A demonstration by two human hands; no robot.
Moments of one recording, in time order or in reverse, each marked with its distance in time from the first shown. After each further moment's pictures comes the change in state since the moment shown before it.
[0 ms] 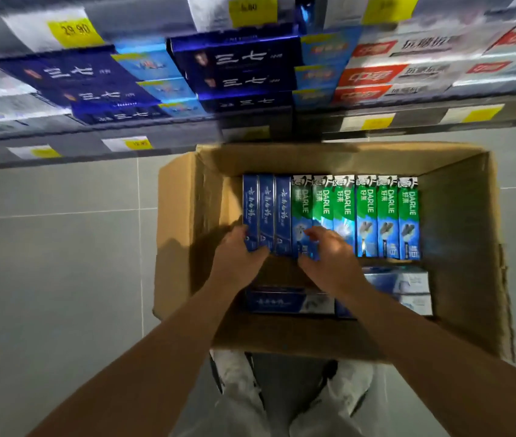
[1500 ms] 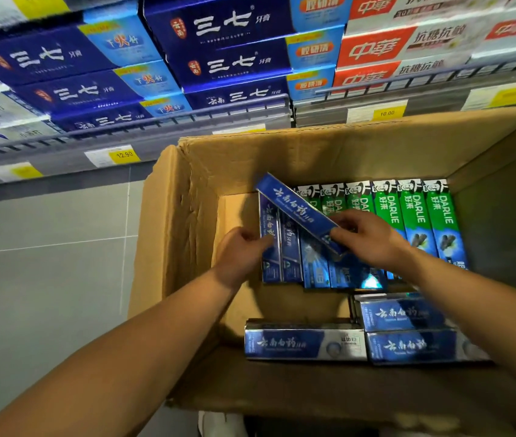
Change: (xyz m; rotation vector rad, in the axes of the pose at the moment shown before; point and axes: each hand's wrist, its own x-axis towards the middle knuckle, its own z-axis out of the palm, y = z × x) left_hand 0.082 -0.030 0.038 -0.333 0.015 -0.021; right_hand 0.090 0.083 0.006 0.221 -0.017 -0.100
